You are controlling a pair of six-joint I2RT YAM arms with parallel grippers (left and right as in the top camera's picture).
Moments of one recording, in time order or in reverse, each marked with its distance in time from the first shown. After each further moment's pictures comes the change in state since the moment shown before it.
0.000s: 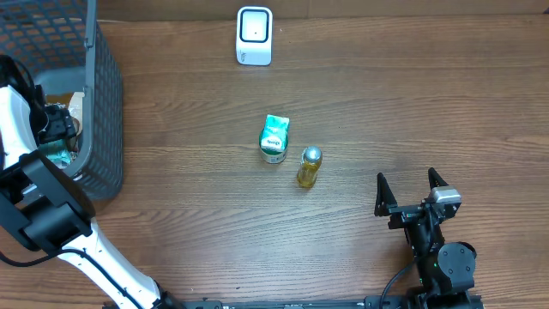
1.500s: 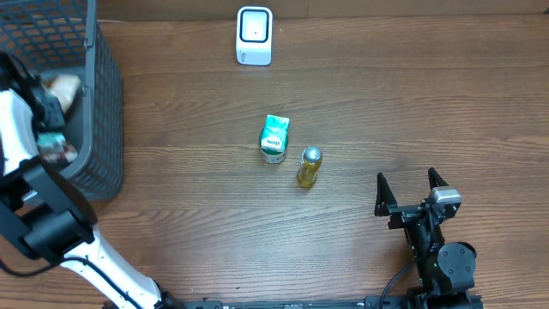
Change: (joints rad) left arm -0.005 -0.077 -0.073 0.171 0.076 0.039; right arm 0.000 0.000 0.000 0.000 0.000 0.001
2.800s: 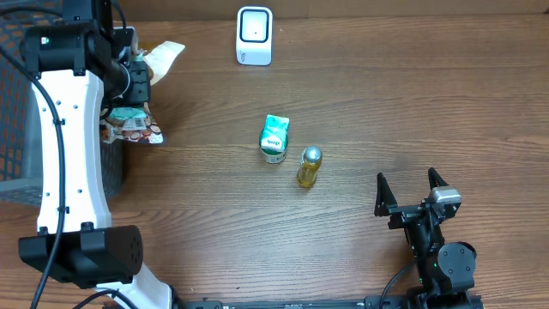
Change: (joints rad) left arm -0.483 -0.307 0.216 -0.580 0.086 -0.208; right arm 0.000 0.000 0.000 0.000 0.000 0.000
